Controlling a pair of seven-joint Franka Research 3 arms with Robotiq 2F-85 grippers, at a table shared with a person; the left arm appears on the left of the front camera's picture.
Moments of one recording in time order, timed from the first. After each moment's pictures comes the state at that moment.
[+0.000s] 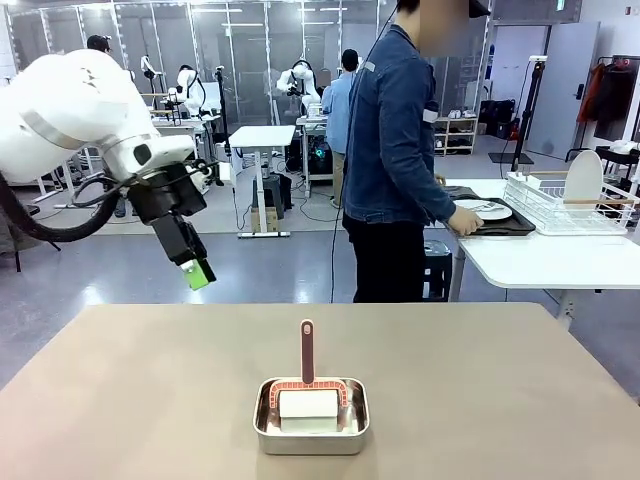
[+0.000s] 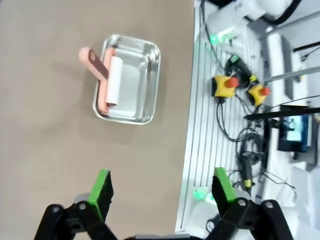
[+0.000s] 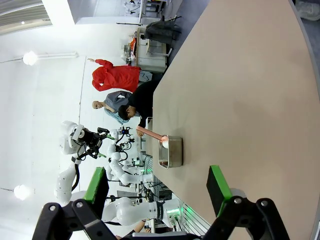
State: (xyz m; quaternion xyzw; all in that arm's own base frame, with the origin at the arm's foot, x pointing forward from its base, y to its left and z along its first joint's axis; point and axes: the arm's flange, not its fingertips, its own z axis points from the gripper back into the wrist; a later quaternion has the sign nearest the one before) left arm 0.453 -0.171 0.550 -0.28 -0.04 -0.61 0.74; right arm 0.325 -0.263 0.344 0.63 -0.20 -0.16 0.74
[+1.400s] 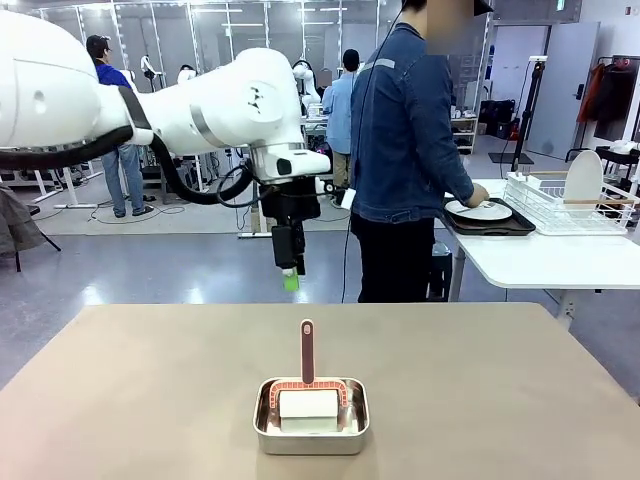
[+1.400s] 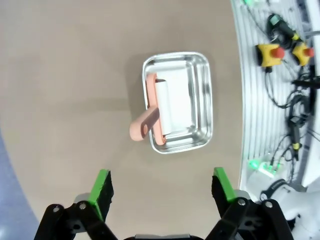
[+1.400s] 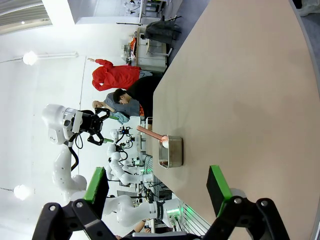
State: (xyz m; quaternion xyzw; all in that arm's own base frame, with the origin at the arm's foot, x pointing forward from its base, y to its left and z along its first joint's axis) left arm 0.513 -0.351 0.537 -0.12 0.02 -0.73 0.67; right arm 0.325 -0.263 0.344 0.63 -0.20 -0.16 0.74
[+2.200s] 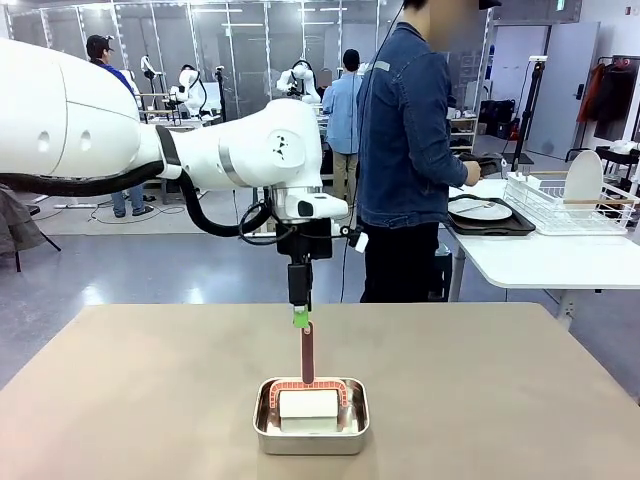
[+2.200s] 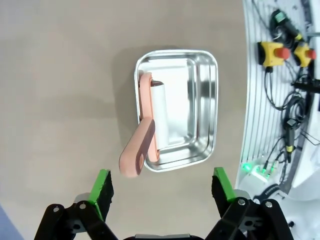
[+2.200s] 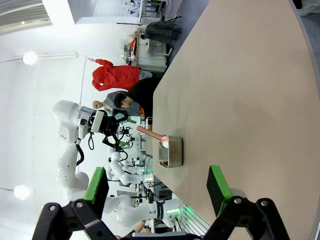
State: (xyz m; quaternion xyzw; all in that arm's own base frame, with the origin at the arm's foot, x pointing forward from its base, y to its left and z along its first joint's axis) left arm 0.511 -0.374 0.469 -0.12 0.07 -0.72 0.68; right arm 0.325 -0.263 0.344 0.63 -0.20 -0.16 0.74
